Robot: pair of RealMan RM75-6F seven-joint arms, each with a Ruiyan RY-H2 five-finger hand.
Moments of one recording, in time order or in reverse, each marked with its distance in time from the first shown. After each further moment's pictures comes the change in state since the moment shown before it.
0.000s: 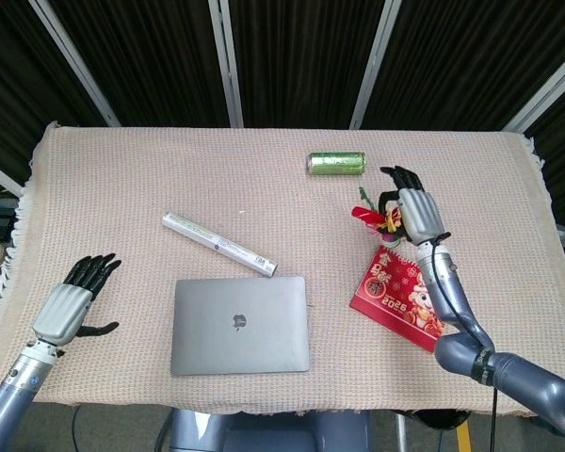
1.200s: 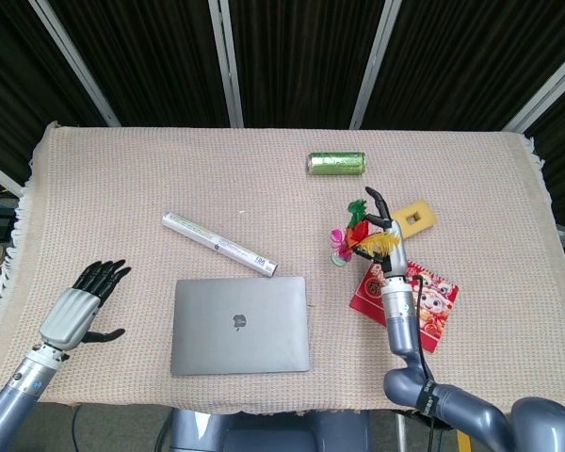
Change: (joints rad) left arm -0.010 0.003 0.029 -0.008 0.043 0.007 -0.017; right arm -0.104 -0.407 0.029 0.167 -0.137 0.278 0.578
